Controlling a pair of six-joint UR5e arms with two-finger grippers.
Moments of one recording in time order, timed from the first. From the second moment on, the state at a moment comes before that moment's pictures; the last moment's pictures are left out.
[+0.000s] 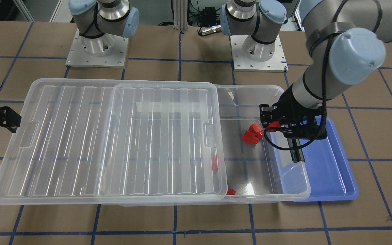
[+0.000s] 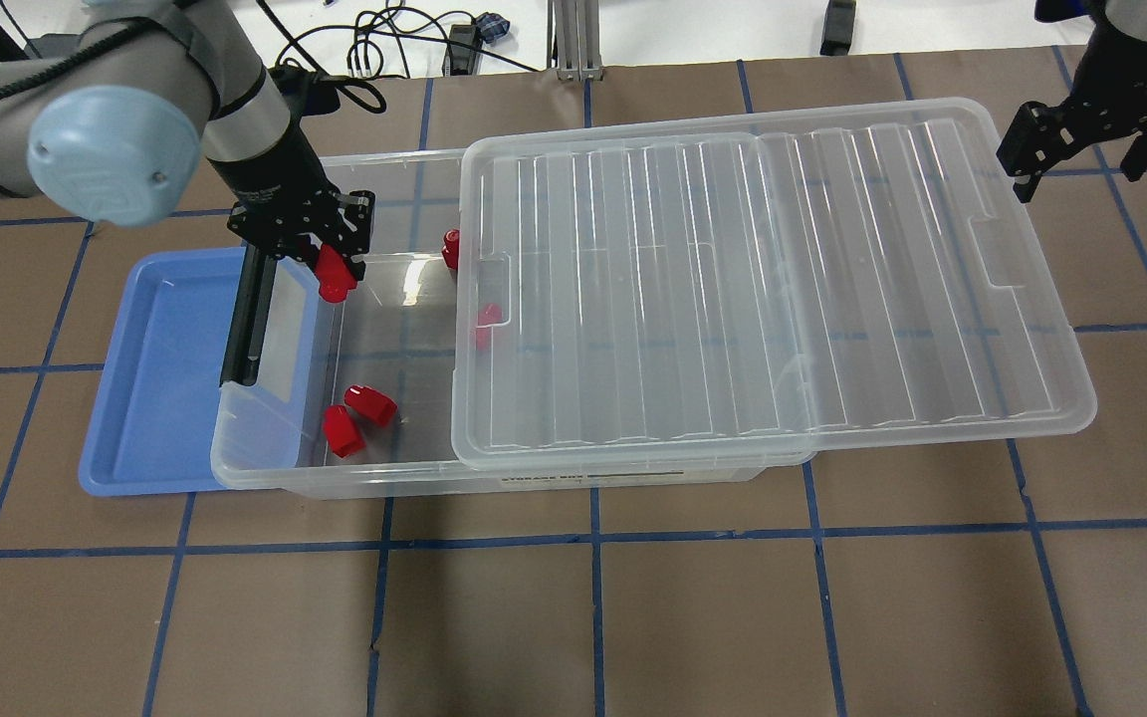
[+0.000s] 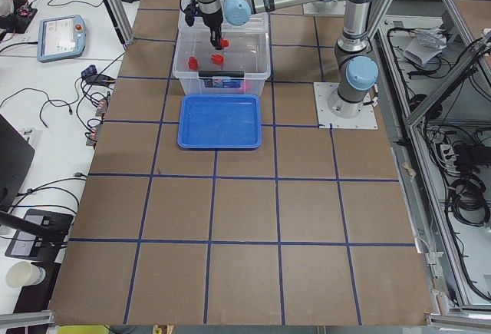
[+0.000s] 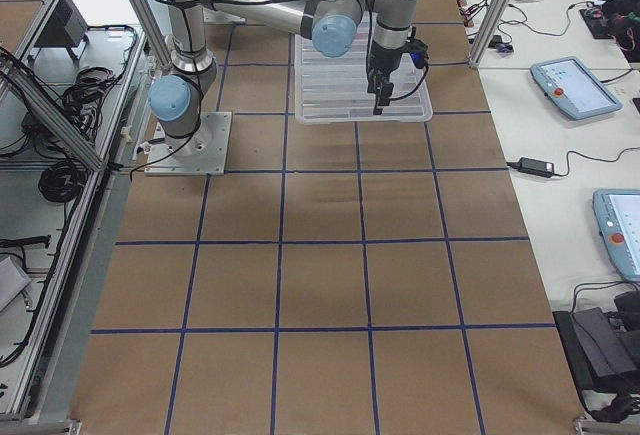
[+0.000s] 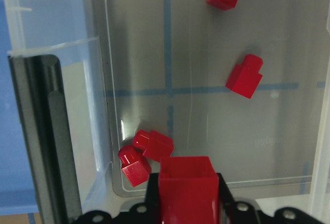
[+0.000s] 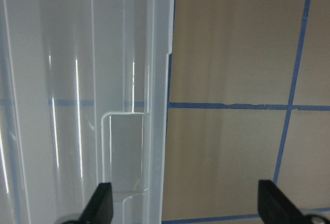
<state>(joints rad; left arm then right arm) -1.54 -1.80 -1.63 -1.36 1.50 0.07 1.30 -1.38 1.49 -1.65 -1.76 -0.34</state>
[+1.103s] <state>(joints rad) -1.54 -1.86 -1.92 -0.91 1.51 0.06 1.30 -1.40 1.50 -1.61 -1.76 -0.34</state>
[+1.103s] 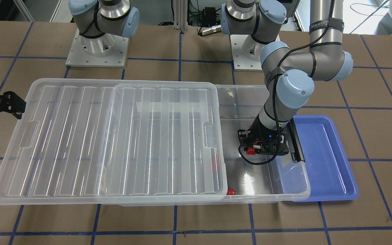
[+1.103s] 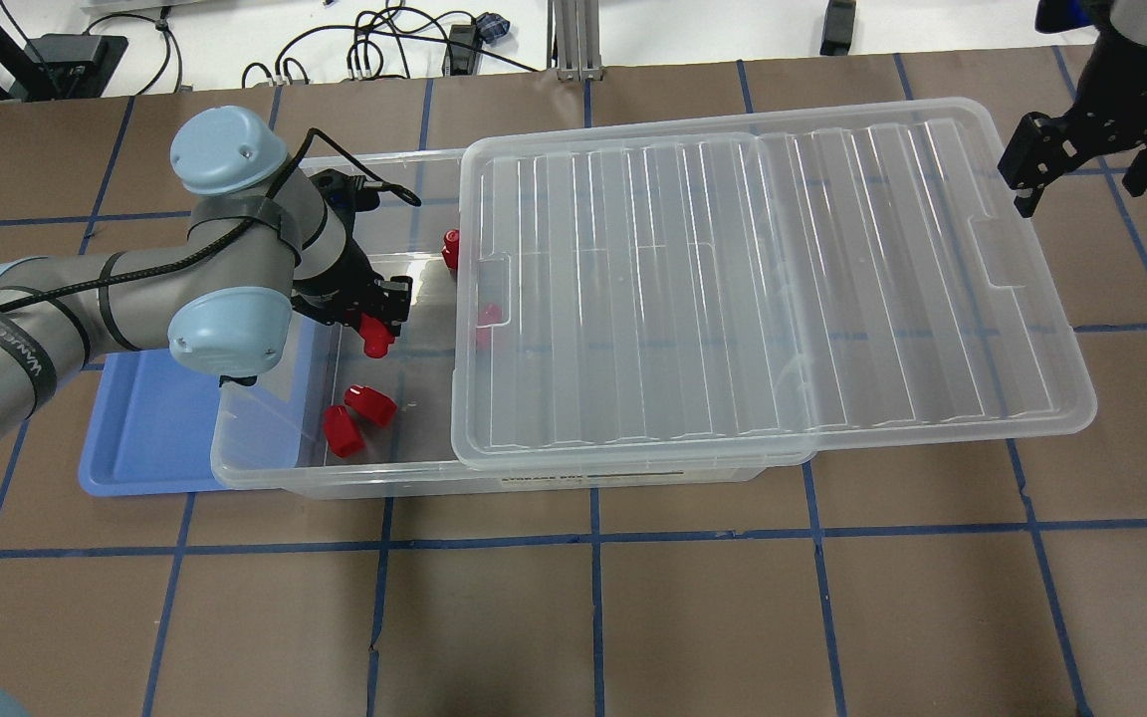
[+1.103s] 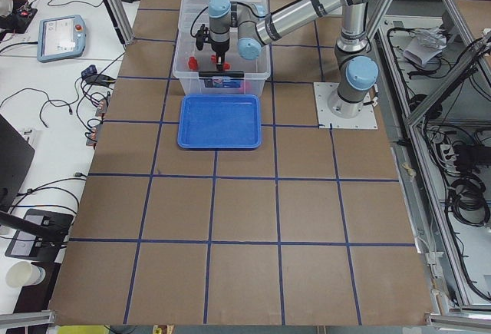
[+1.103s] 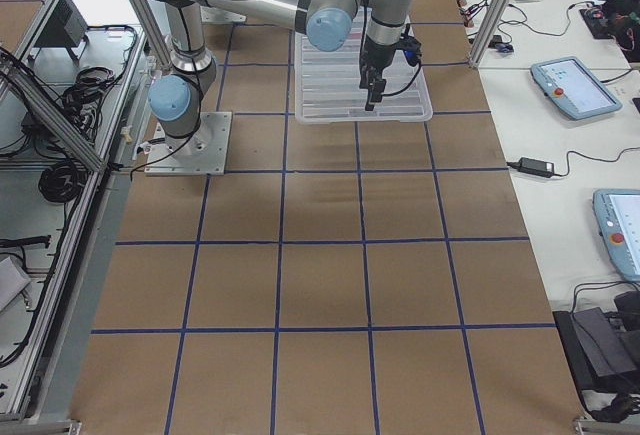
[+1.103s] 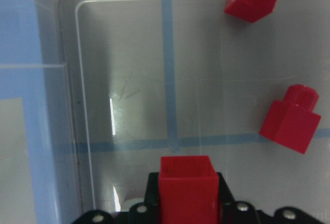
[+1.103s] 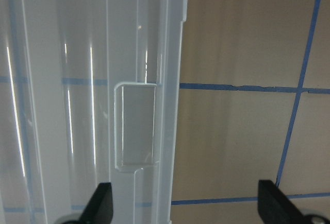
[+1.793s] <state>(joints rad) -1.55 -1.82 -1.87 -0.93 1.51 0.04 1.30 -1.39 1.51 -1.60 -1.76 -0.34</state>
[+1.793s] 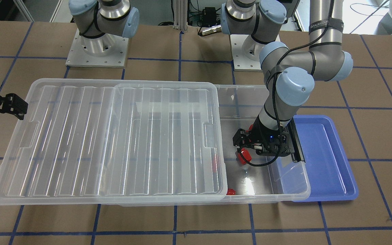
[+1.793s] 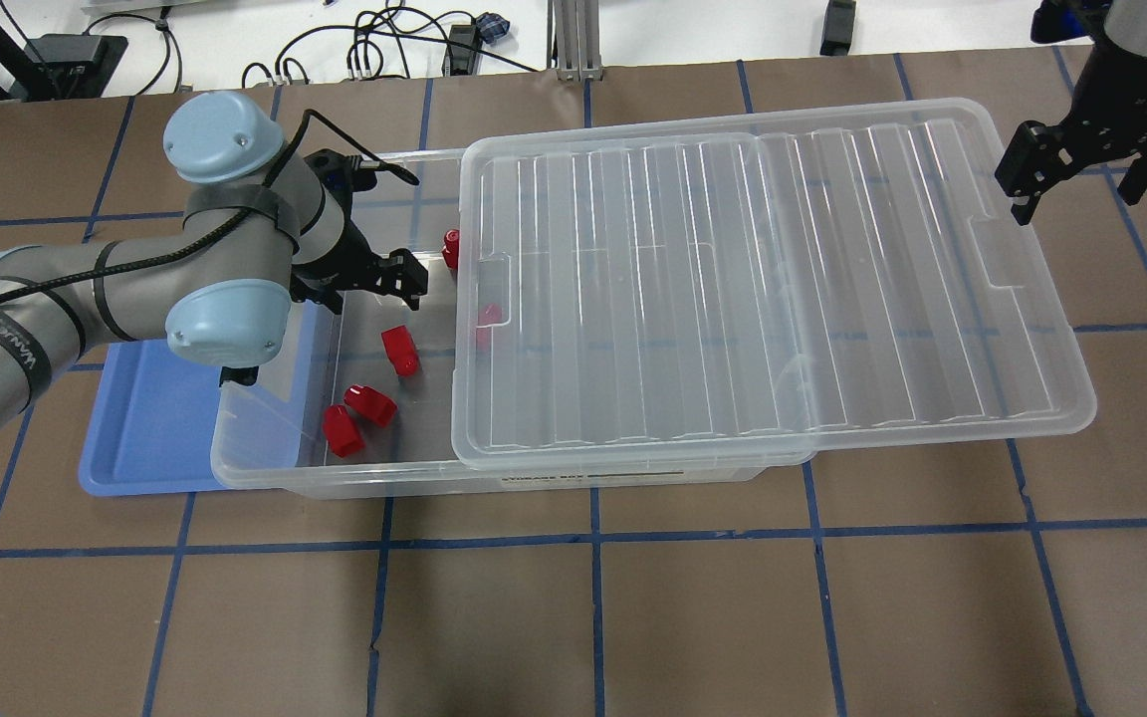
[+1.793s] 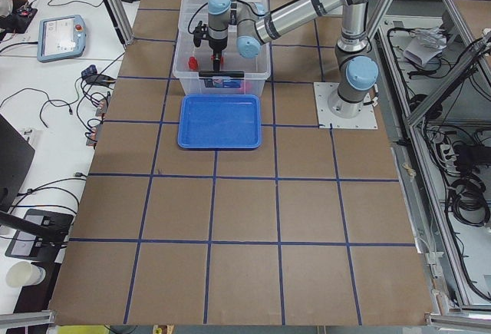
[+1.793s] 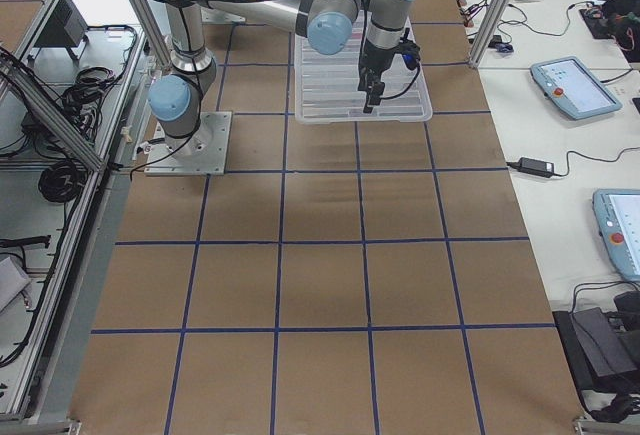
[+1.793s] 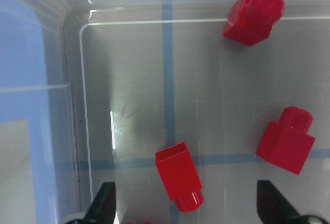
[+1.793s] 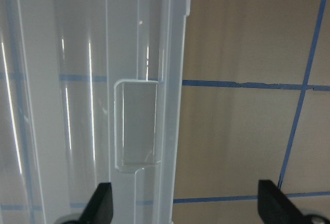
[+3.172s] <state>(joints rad) -1.55 -1.52 -1.60 -1.52 1.57 0.05 1.20 -1.34 1.51 -1.62 -1.76 -0.31</state>
